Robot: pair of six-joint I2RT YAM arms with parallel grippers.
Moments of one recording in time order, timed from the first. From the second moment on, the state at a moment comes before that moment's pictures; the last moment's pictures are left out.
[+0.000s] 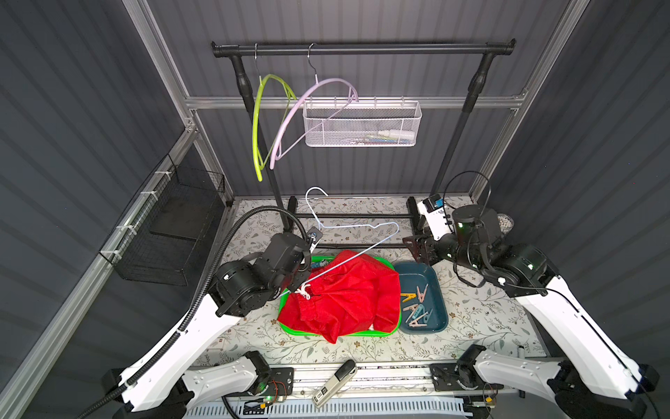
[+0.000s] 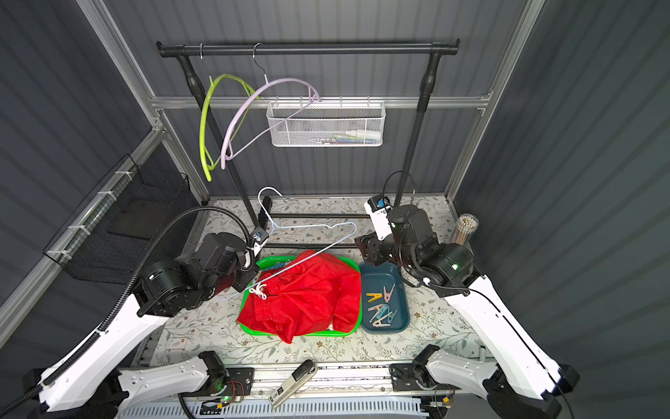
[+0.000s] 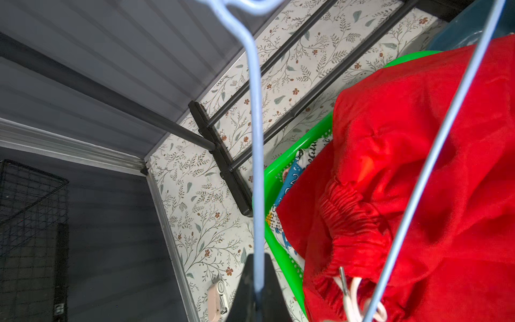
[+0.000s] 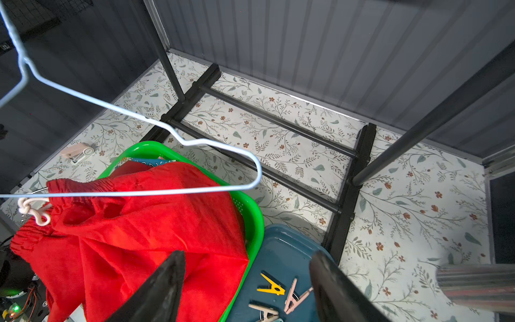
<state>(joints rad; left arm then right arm) -0.86 1.08 1.42 -1.19 -0.45 0.15 0.66 1.14 1.53 -0.97 0.10 0.10</state>
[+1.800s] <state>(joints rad) -0.86 1.12 1.50 -1.29 -0.13 0.14 0.88 1.37 1.63 -1.05 0.14 -0.28</state>
